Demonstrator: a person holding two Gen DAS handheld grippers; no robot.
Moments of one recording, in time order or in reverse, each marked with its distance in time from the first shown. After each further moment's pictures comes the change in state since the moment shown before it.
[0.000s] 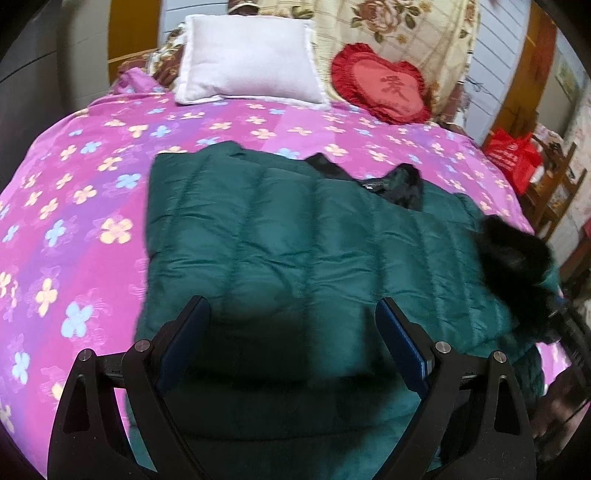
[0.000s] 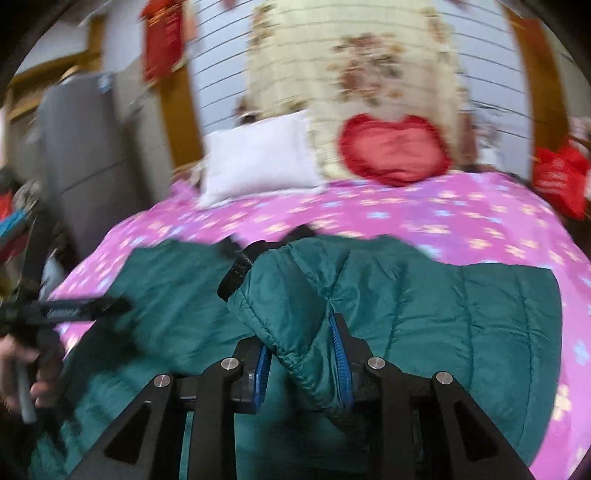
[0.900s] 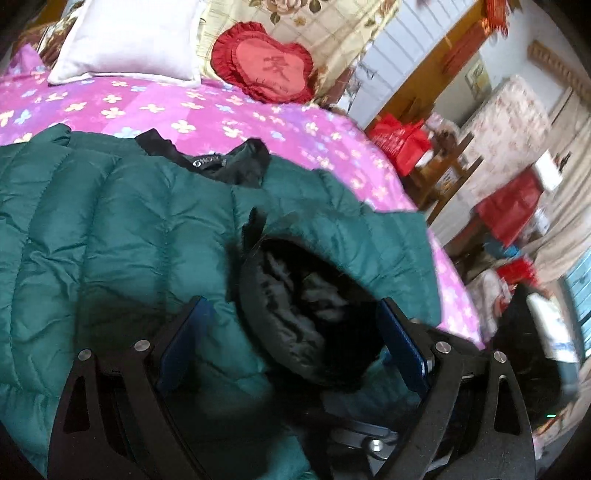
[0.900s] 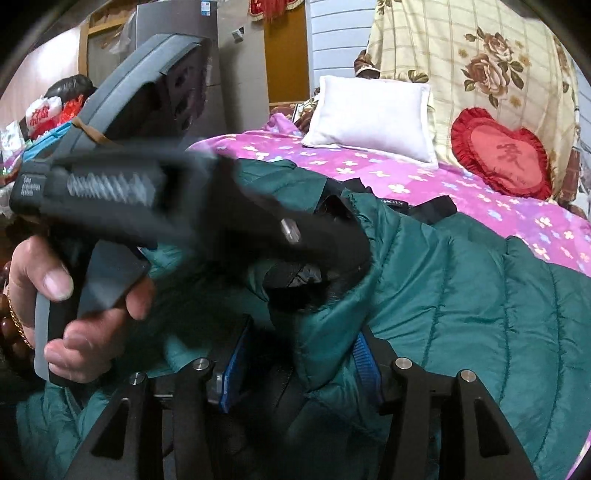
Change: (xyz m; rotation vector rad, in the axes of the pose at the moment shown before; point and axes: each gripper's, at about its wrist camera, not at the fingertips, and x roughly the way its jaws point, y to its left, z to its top) left arm 0.012 -0.057 0.006 0.017 0.073 -0.512; right arm 0.032 0.082 -0.030 -0.271 0.164 0.223
